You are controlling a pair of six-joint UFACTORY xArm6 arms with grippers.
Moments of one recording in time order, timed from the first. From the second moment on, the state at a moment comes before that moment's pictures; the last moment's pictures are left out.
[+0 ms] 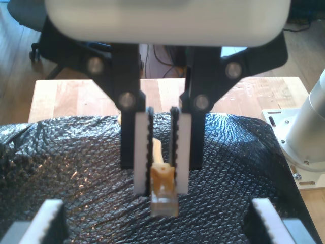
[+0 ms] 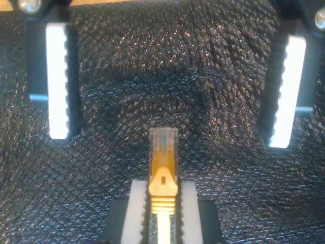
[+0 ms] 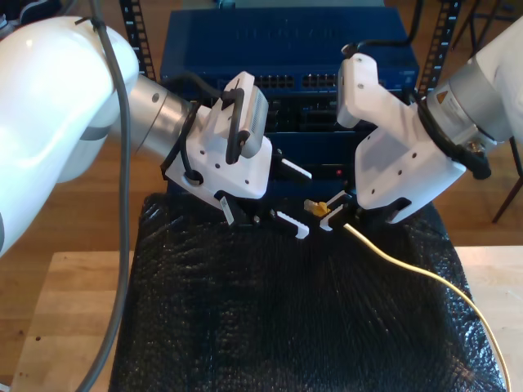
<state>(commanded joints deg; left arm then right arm) -6.2 -16.1 -53.0 -58.3 82.3 -257.5 13.8 -26.4 -49.4 36.4 68.9 -80.9</state>
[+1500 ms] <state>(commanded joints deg) -5.9 -16.4 -52.4 -58.6 83.3 -256.5 13.8 -26.3 -49.1 36.4 68.9 -81.0</state>
